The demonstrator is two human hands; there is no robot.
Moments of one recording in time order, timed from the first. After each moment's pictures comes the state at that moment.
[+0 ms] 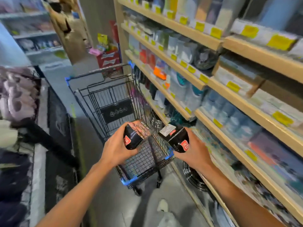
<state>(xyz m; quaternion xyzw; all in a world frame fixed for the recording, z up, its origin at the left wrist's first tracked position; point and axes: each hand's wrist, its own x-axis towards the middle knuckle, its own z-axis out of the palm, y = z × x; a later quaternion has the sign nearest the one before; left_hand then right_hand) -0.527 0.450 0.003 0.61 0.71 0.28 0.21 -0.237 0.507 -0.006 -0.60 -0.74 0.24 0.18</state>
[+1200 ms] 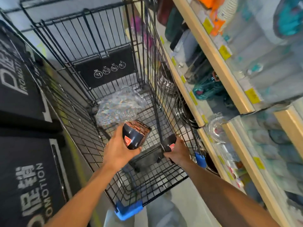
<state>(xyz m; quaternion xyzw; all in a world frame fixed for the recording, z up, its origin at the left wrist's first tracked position) -0.614 0.625 -0.291 0.44 0.79 0.20 0.37 -0.362 0.699 -0.403 -0.71 -0.56 0.41 -0.11</state>
